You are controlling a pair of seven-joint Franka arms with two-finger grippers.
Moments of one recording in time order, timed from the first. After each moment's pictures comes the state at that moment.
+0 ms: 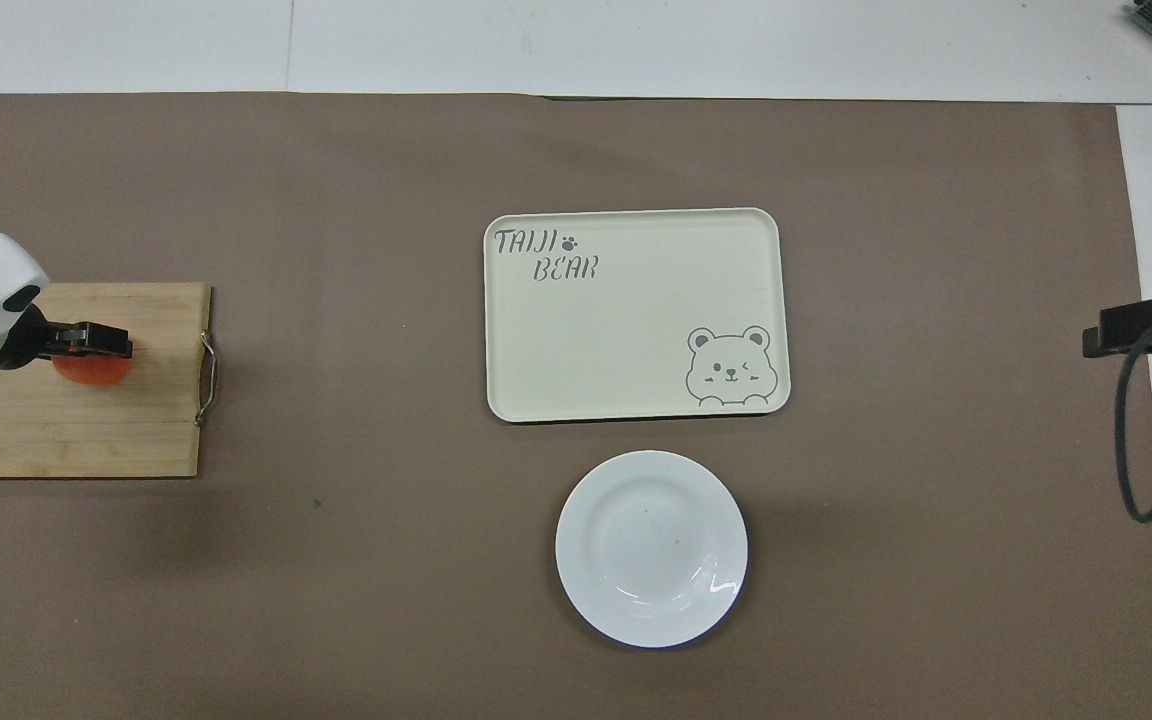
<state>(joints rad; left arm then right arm) 0.25 0.25 -0.06 -1.99 -0.03 2.26 0.25 0.10 -0.07 -0.17 -1.61 0.02 1.56 0.05</state>
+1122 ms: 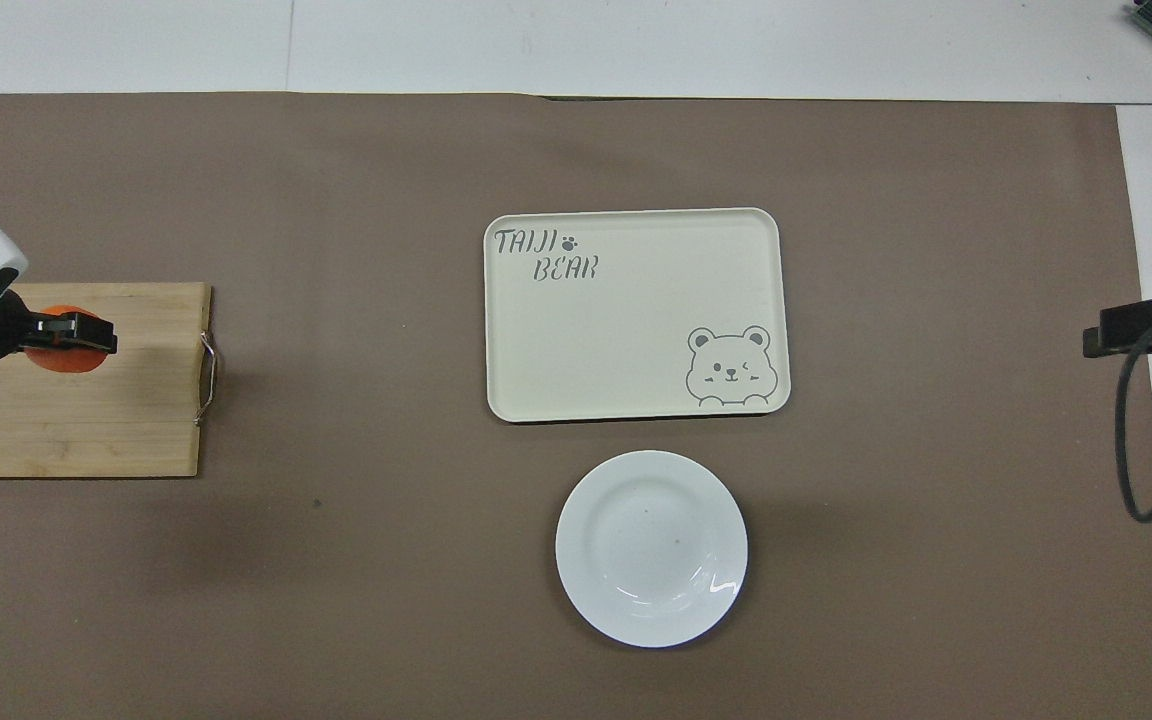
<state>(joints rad) 0.24 0.17 -0.08 -1.91 -0.03 2.08 0.20 0.10 -0.07 -0.17 -1.61 0.02 1.56 0.05</state>
